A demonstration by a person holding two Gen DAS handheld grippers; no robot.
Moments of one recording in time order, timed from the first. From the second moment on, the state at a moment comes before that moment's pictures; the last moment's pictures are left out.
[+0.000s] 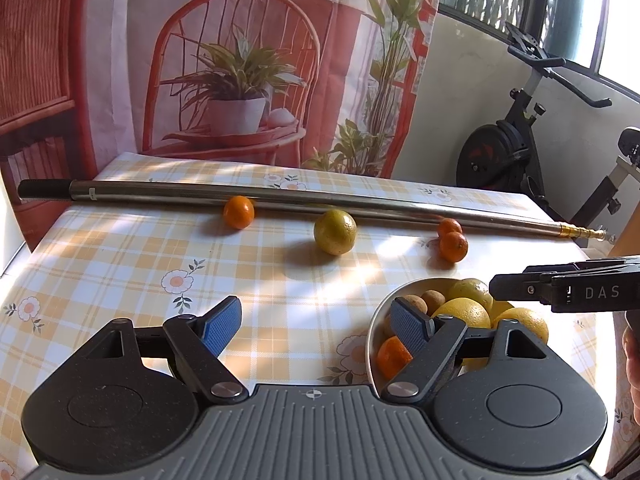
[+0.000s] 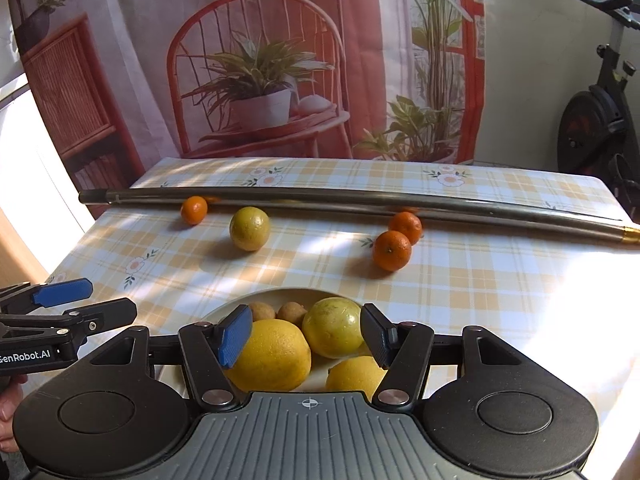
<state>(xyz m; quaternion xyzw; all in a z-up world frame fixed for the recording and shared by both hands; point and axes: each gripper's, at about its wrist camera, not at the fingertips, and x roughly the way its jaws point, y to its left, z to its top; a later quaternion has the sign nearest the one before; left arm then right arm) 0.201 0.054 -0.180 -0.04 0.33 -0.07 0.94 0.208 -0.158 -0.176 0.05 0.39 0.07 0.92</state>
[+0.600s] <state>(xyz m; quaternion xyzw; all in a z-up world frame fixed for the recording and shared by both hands) 0.242 0.121 -0.129 -0.06 0.30 0.00 0.95 0.215 -0.193 -0.165 0.09 0.37 0.02 0.92</state>
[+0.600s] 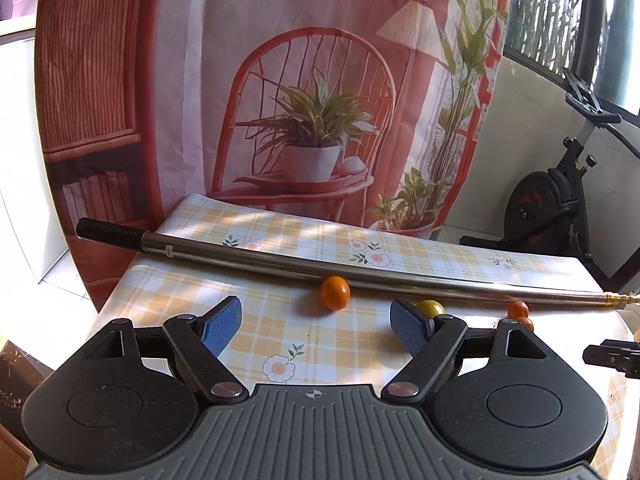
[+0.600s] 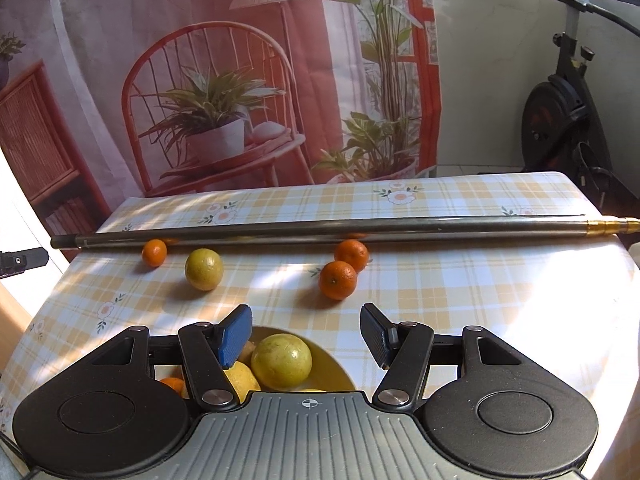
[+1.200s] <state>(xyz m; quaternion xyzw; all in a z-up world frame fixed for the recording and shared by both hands) 0.300 0.101 -0.161 0.03 0.29 -0.03 0.96 0.230 -0.207 -0.180 0.11 0.38 -0.02 0.92</state>
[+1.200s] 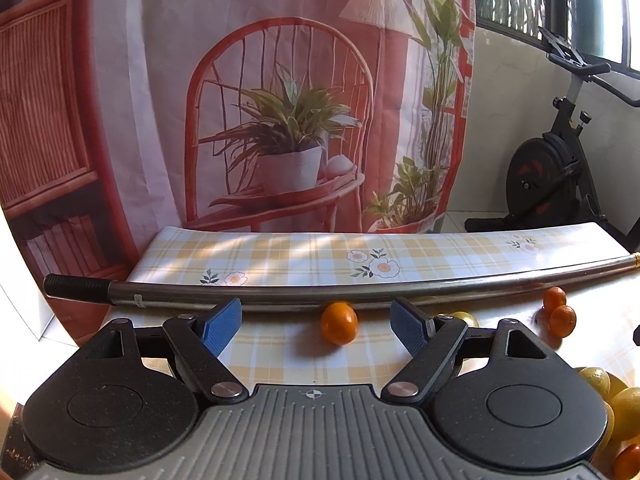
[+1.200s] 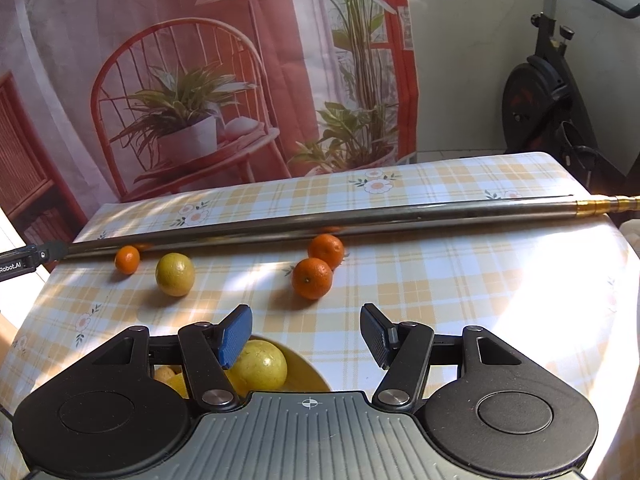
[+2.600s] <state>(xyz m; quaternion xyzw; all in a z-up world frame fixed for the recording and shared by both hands) 0.302 0.109 -0.202 0.01 0.34 -0.06 0.94 0.287 -0.181 -0.182 0.07 0.39 0.03 0.92</state>
